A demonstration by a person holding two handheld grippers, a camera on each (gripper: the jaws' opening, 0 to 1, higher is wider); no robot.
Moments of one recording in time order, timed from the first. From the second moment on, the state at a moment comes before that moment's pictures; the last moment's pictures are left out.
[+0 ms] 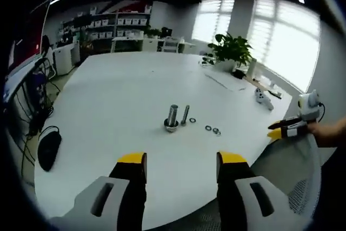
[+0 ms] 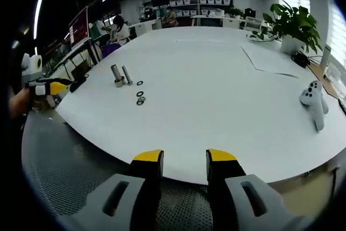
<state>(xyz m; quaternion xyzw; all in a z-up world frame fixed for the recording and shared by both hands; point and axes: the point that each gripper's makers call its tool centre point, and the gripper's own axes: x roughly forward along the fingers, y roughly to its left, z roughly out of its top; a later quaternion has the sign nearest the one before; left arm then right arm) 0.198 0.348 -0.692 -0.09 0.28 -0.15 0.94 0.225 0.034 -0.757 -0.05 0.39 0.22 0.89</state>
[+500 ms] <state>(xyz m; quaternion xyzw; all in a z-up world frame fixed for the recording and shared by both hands) 0.192 0.334 -0.709 -0.05 0.31 -0.16 0.94 0.227 0.038 -0.752 -0.05 0.37 0.24 0.90</state>
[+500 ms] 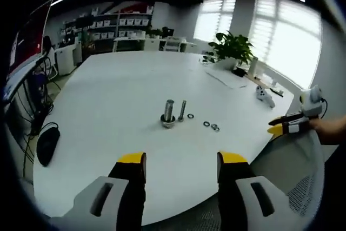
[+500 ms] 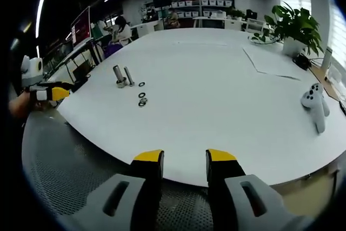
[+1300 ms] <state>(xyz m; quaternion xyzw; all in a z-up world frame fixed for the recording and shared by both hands) 0.170 0.356 -0.734 -0.02 0.33 -0.04 0.94 0.222 0.062 -0.739 -0.05 0.33 0.31 0.89</state>
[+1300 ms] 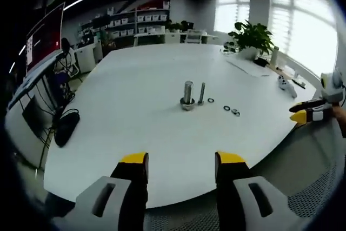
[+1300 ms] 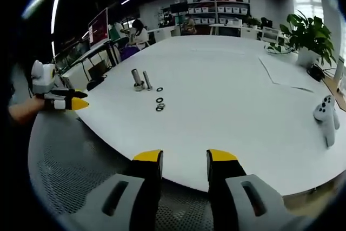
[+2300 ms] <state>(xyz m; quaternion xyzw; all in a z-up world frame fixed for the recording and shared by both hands) 0.163 0.375 -0.746 0.05 0.36 -0.01 0.93 0.279 0.090 -0.726 -0.13 0.36 0.44 0.82</state>
